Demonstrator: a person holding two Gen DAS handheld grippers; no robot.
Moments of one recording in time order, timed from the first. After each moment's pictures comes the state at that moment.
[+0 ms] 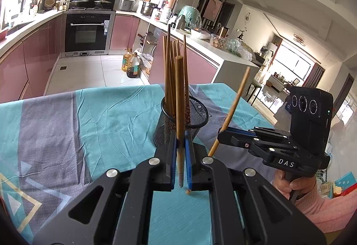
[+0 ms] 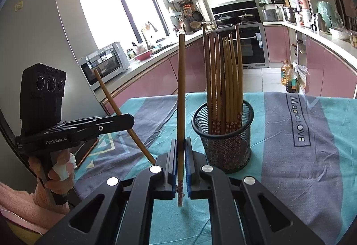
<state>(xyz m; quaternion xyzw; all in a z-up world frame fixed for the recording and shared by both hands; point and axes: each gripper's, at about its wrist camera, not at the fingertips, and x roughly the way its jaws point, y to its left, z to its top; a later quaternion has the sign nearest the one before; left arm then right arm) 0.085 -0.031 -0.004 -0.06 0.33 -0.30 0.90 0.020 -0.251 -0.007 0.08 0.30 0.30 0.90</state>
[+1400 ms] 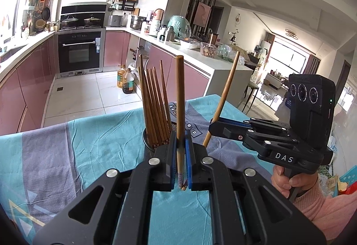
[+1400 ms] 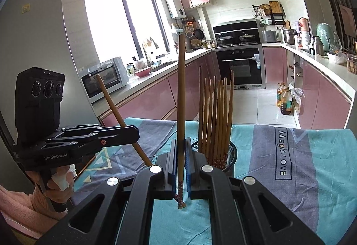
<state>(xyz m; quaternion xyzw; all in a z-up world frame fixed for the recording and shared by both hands) 0.080 -0.060 0.037 -0.03 0.28 -0.31 0.91 0.025 -0.264 0.037 0.06 0.25 0.29 0.92</state>
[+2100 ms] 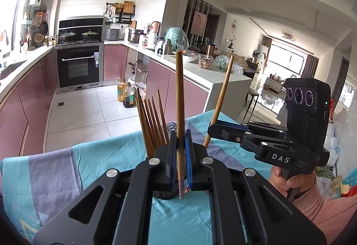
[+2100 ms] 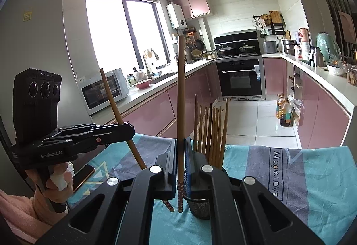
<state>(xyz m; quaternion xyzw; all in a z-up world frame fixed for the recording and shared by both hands) 0.078 -0.064 0.074 -0.01 0.24 -0.31 0.92 0.046 -0.277 0.064 0.06 0.21 0.29 0.93</state>
